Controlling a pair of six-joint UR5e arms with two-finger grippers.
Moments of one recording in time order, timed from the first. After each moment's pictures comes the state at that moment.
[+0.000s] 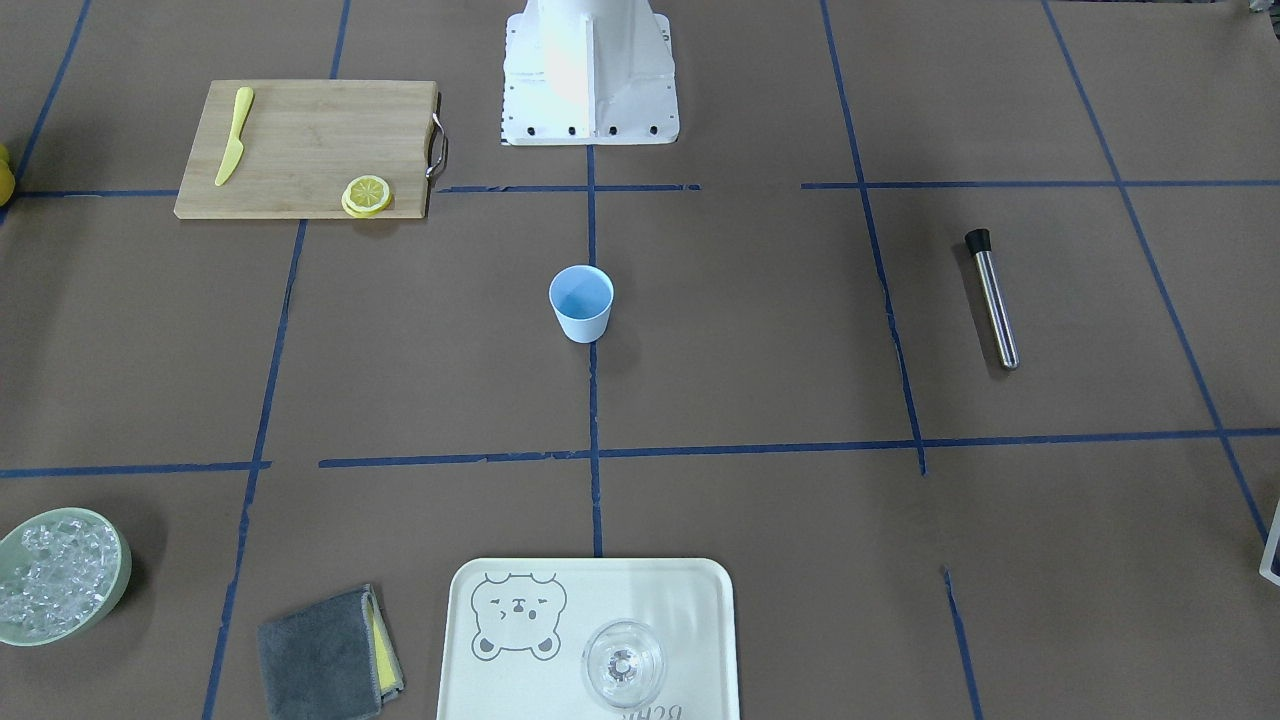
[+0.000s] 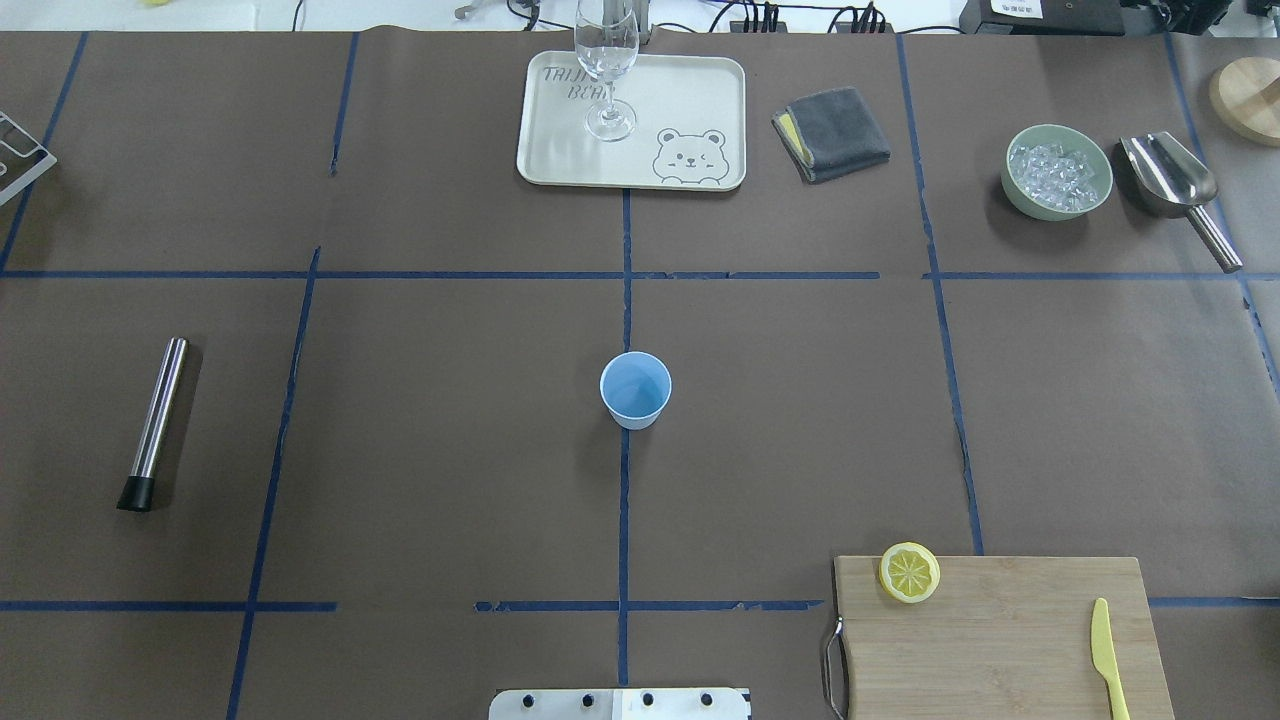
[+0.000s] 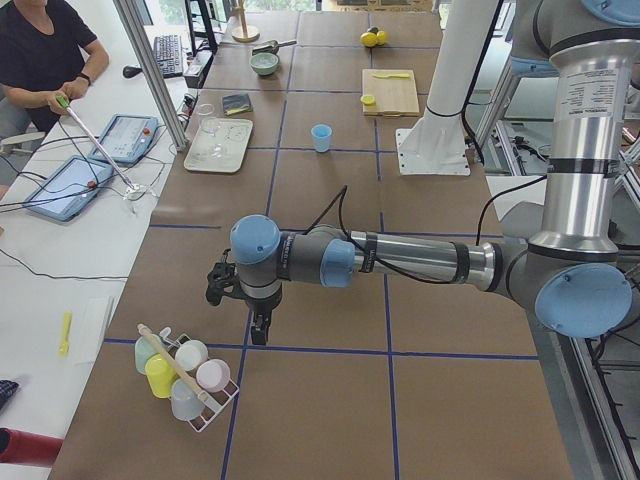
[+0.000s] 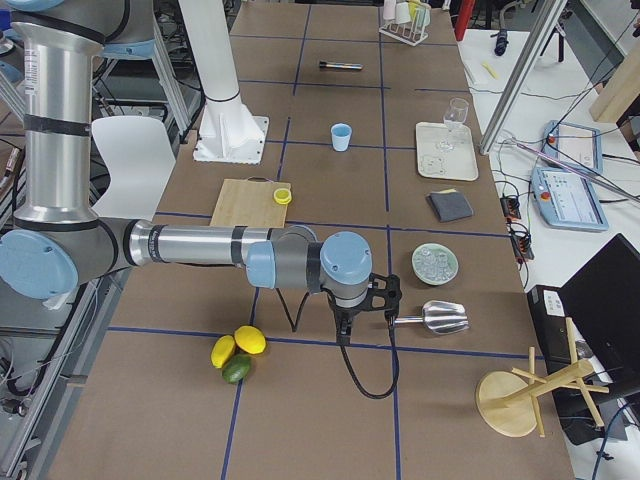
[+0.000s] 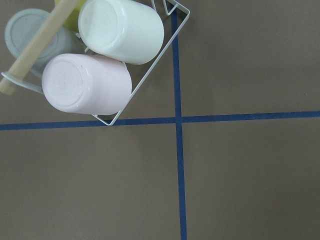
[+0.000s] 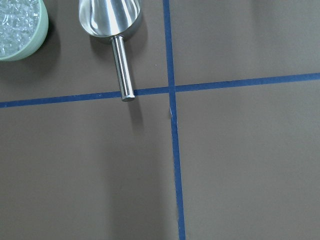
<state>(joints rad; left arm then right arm) -1.57 -1.58 -1.66 -1.59 -2.34 -0.04 1.63 -1.68 1.71 -1.57 2.44 0.07</state>
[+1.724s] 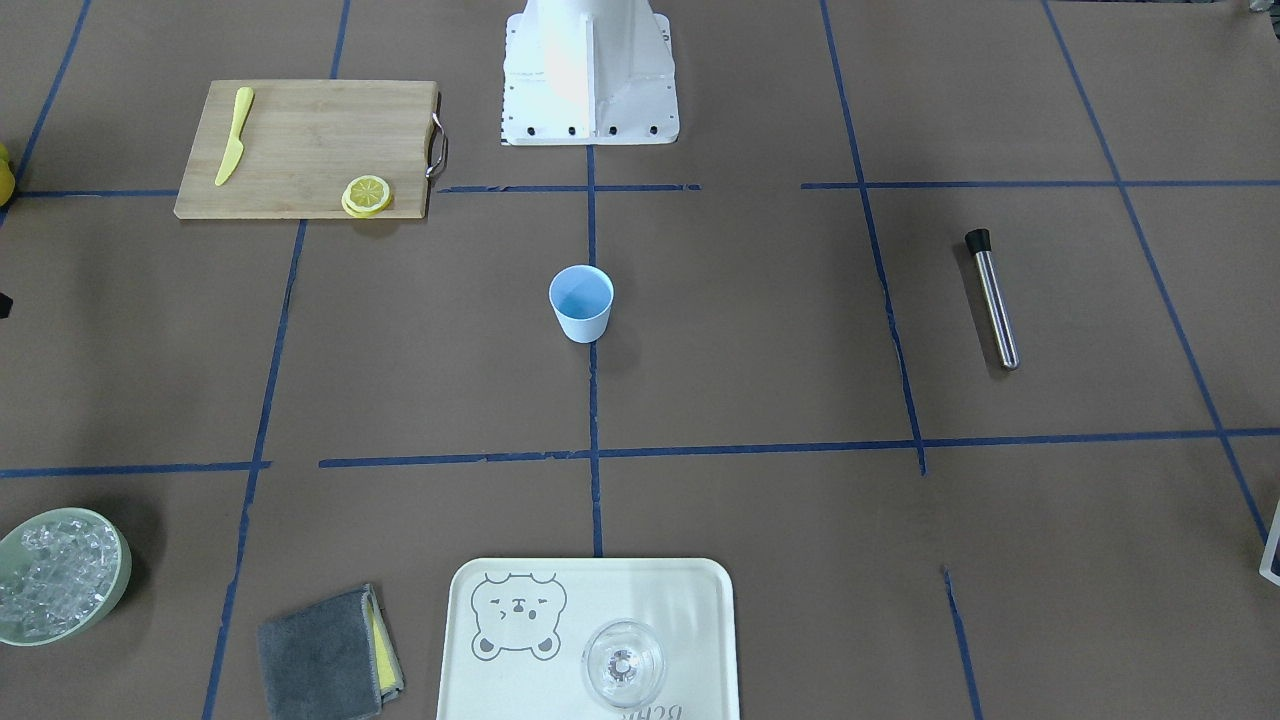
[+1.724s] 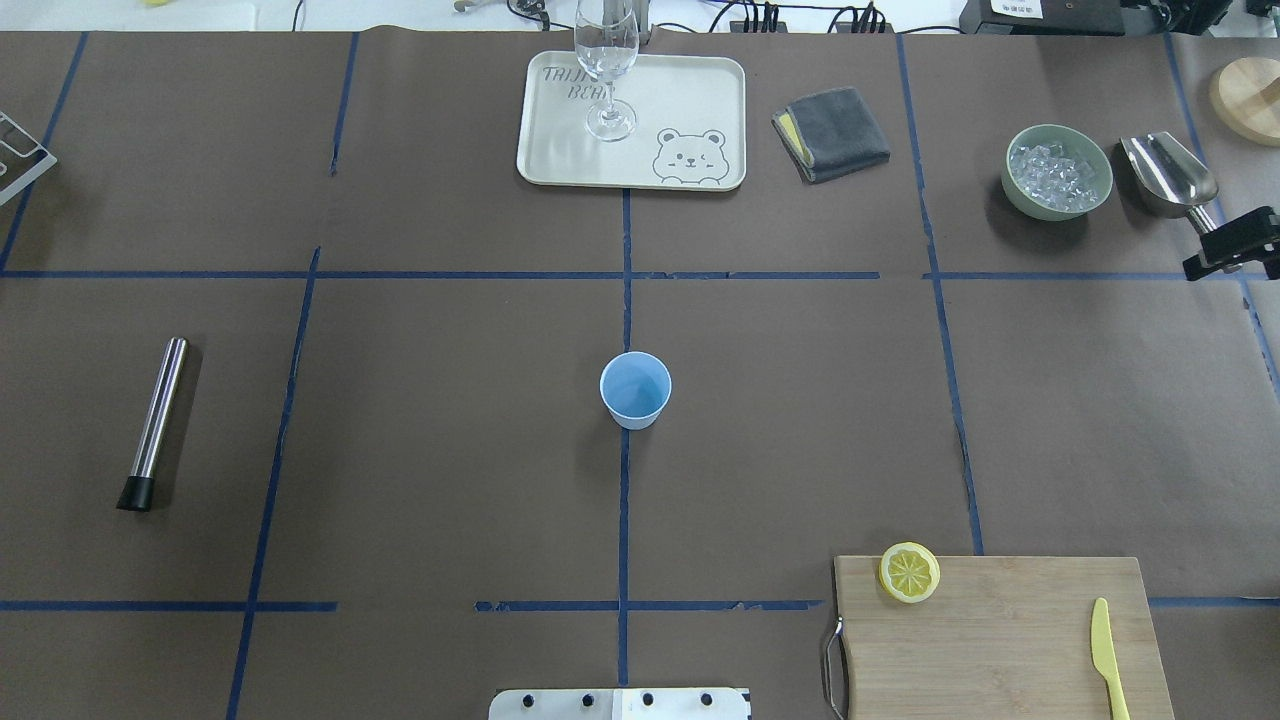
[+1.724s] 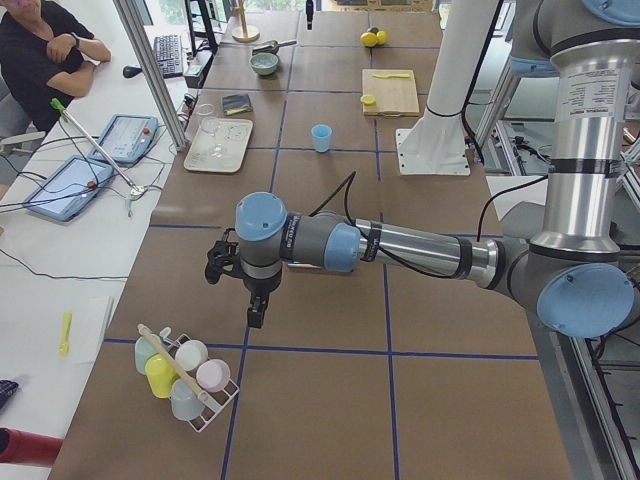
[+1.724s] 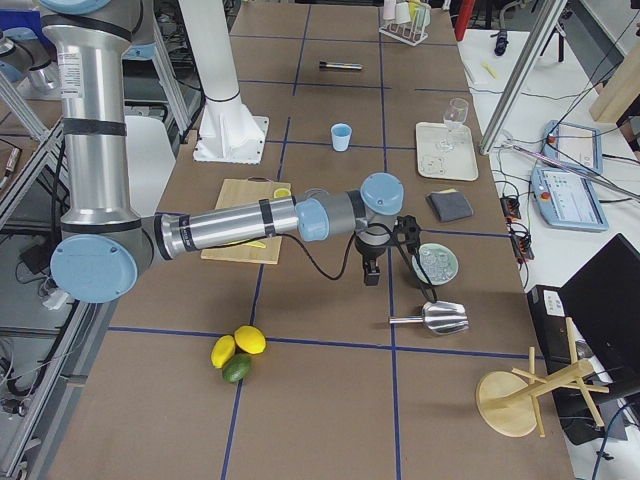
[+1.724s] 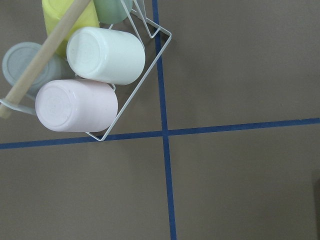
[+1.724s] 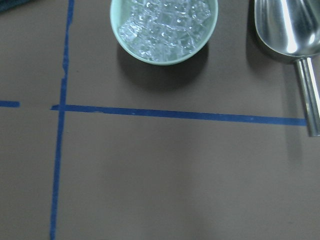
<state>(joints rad) -1.57 -1.57 -1.75 -1.59 -2.33 -0.04 1.23 -1.58 1.87 -1.37 2.35 0.55</state>
